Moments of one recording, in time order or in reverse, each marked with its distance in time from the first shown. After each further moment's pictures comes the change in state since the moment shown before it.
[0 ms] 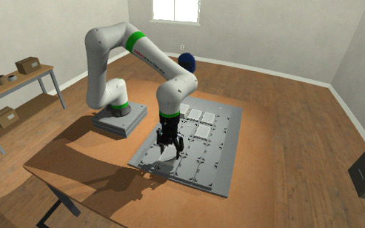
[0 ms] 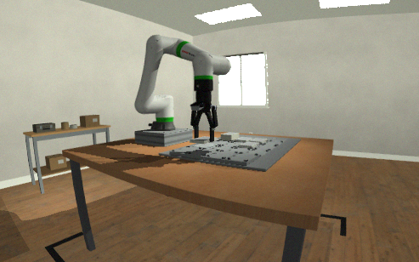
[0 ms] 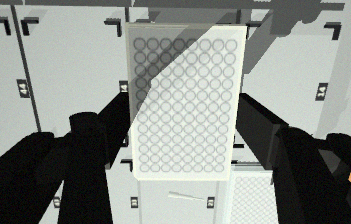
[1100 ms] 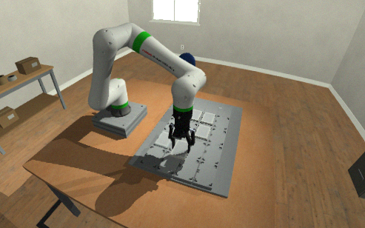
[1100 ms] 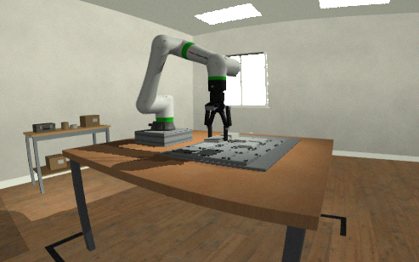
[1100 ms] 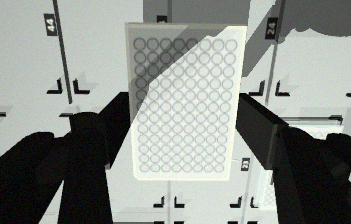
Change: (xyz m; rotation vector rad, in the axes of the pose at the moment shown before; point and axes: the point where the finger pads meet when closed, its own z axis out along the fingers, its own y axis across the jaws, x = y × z) arm -0.063 -0.041 0.001 0.000 0.000 0.000
